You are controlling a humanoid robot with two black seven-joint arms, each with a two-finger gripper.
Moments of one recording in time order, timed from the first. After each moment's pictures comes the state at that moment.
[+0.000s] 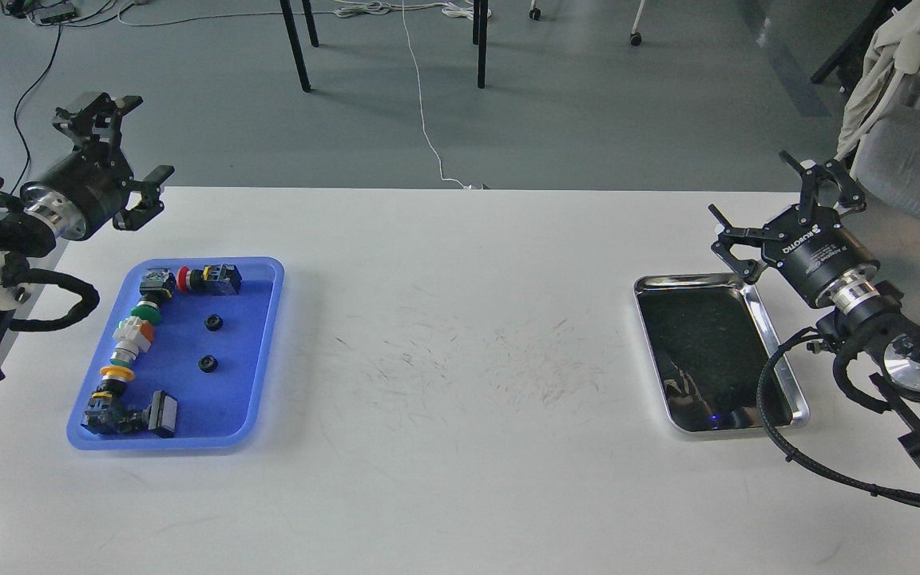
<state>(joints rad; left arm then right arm) -0.85 0.53 -0.69 -0.48 0.34 -0.49 -0.17 0.48 -0.46 1.02 0.86 0.19 0.49 -0.03</state>
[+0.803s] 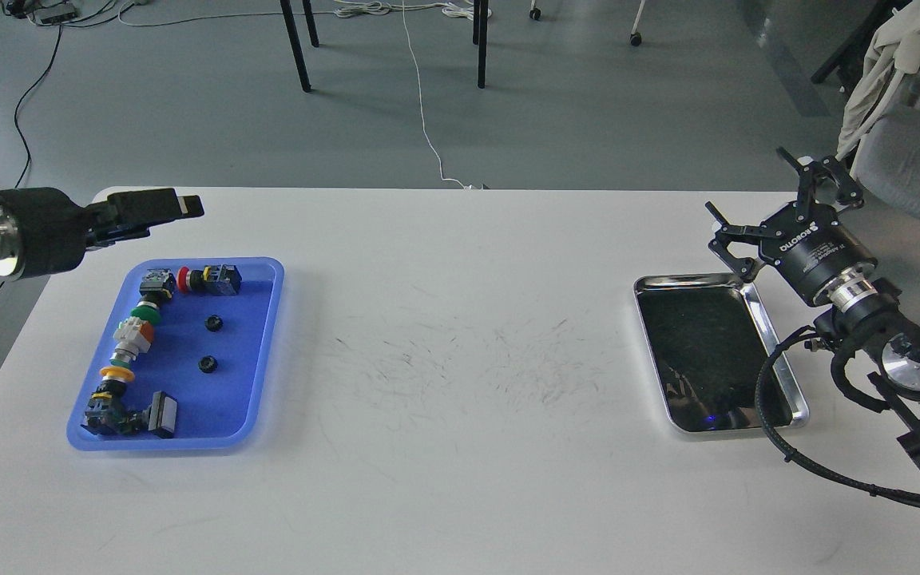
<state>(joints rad) -0.82 1.06 -0.48 -1.34 1.13 -0.49 -0.08 0.47 -0.46 1.02 0.88 0.18 0.49 -0.02</state>
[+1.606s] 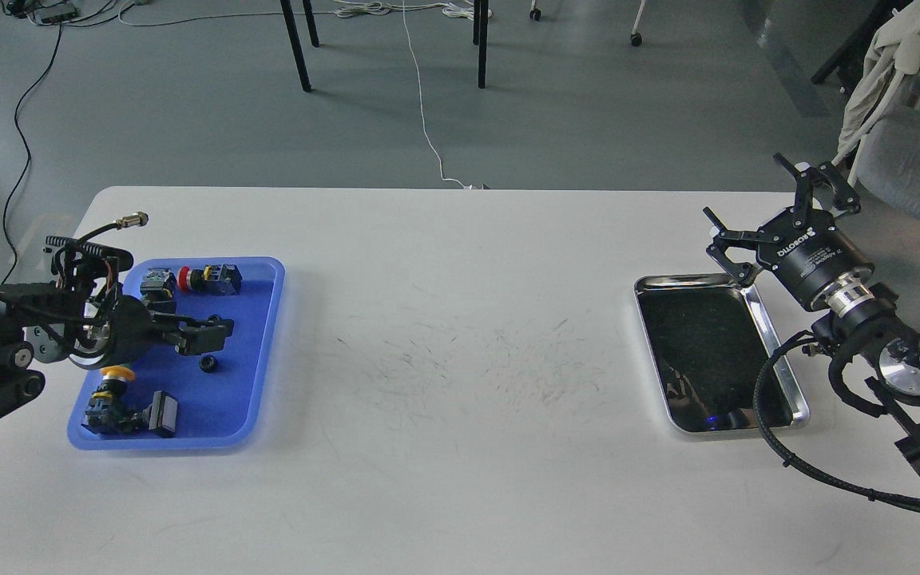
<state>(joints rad) -0.79 0.79 -0.19 -1.06 1.66 -0.25 -0.19 0.47 -0.45 1.01 0.88 0.18 0.49 -0.02</state>
